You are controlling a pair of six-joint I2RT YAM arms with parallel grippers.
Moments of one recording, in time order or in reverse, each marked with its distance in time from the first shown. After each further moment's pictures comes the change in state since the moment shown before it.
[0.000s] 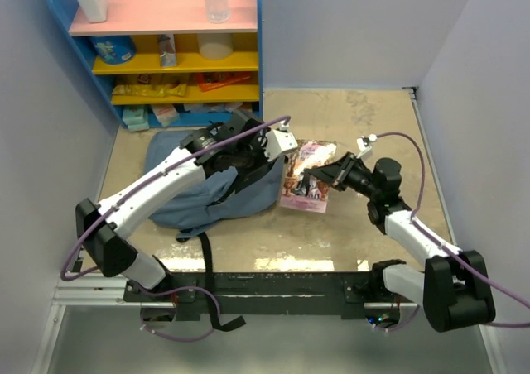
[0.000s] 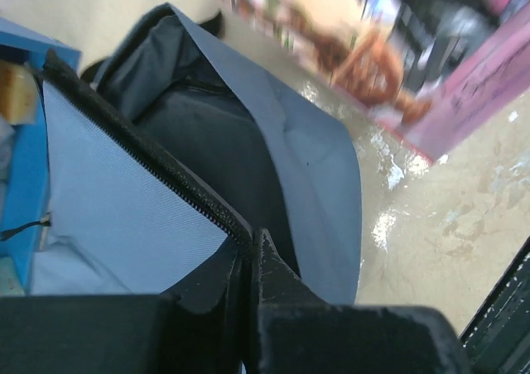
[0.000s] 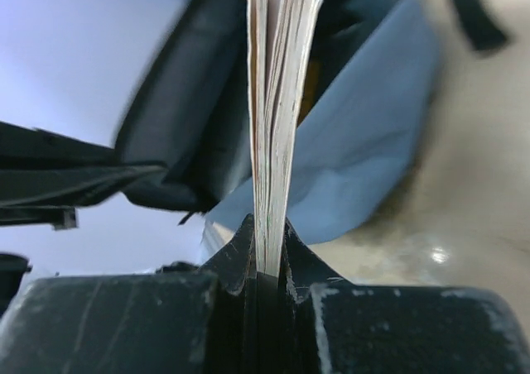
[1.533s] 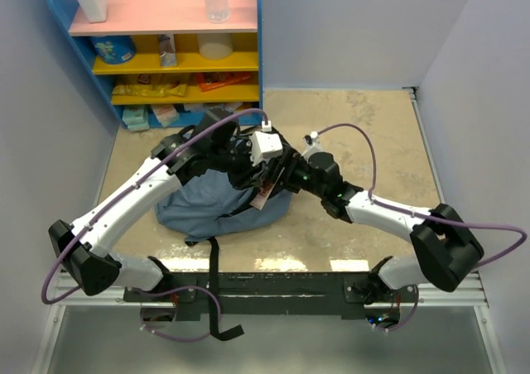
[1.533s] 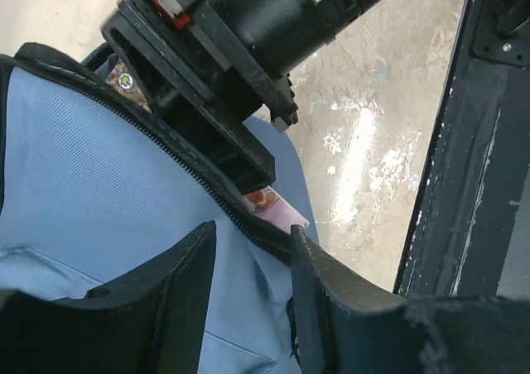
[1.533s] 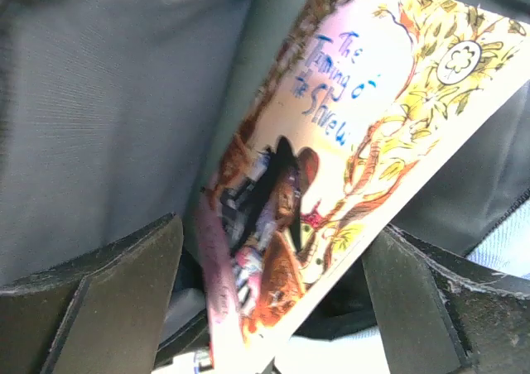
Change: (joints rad) left arm 0.061 -0.170 -0.079 0.014 0.364 -0.003; right arm 0.555 0.290 0.278 -0.133 0.573 -0.011
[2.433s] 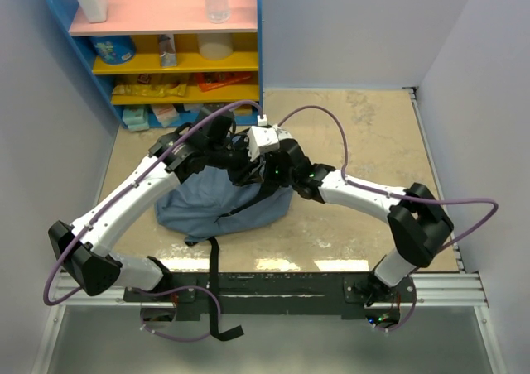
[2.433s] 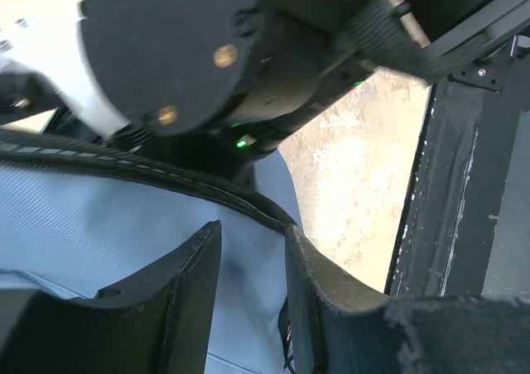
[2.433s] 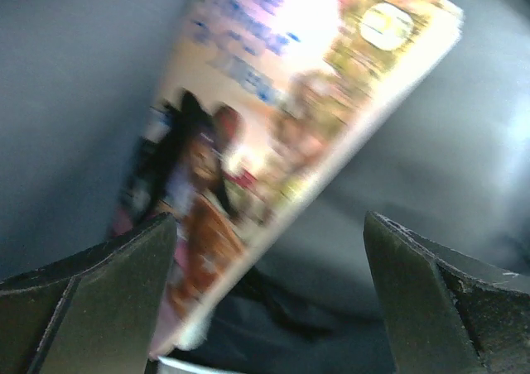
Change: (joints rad) left arm 0.055 0.000 -0.005 0.036 0.093 -0.043; right arm 0.109 0.249 0.377 -0.372 0.078 -0.265
